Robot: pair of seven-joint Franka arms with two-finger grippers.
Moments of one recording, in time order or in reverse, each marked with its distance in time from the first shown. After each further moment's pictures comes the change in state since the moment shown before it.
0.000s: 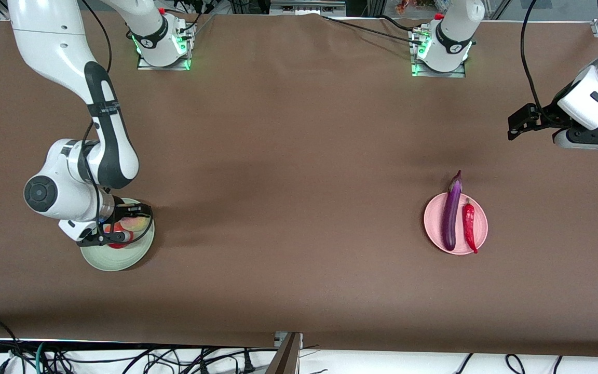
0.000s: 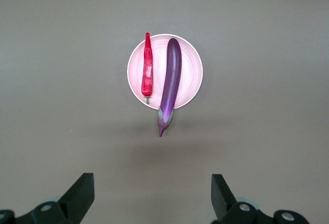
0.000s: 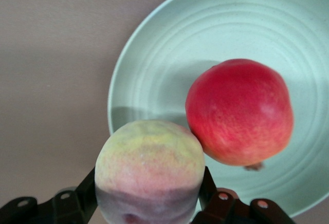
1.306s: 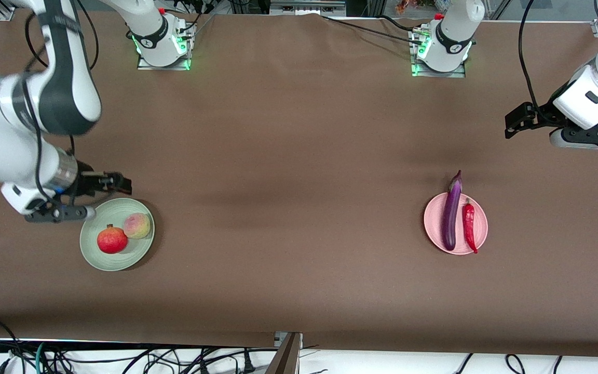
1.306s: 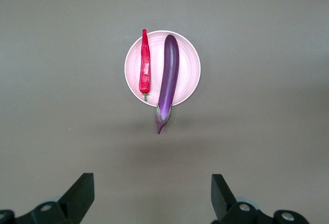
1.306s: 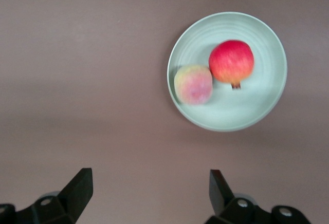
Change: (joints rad) left arm 0.001 0.000 -0.012 0.000 0.000 -0.010 0.001; right arm 0.065 -0.372 0.000 0.101 -0.114 -0.424 0.243
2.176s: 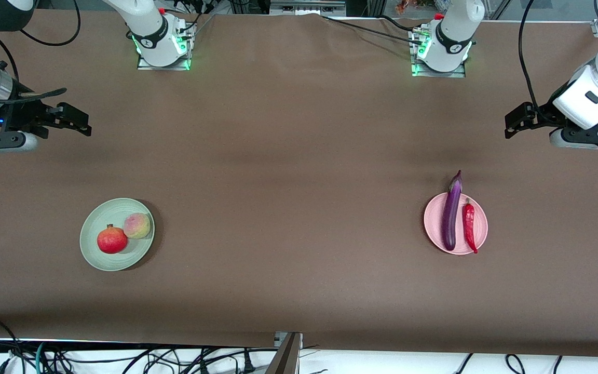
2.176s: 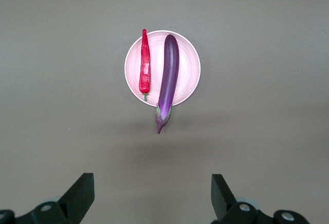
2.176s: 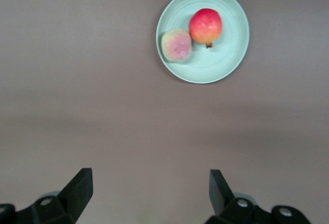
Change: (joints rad) left arm 0.000 0.000 0.000 0.000 0.000 0.000 0.000; right arm -0.177 -0.222 0.173 -0.030 -0.110 -0.194 0.002
